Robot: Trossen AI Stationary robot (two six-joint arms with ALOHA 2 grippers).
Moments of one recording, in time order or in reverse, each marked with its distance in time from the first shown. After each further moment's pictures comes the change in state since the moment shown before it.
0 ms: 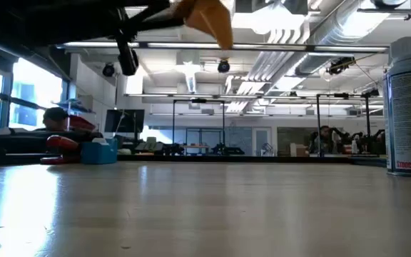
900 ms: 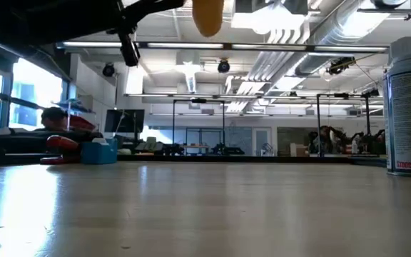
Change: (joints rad) left arm 0.063 -0.045 -0.001 0.032 0.050 -0.015; right arm 0.142 0.118 0.000 0.016 -0.288 0.236
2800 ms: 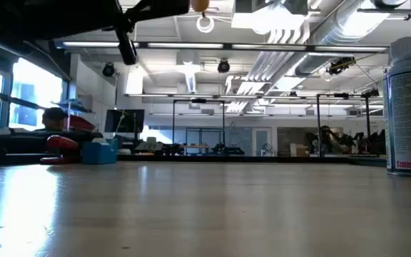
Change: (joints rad) left arm -0.038 -0.001 -0.002 0.011 -0.113 0.073; right arm -0.107 0.046 0.002 0.175 0.047 -0.114
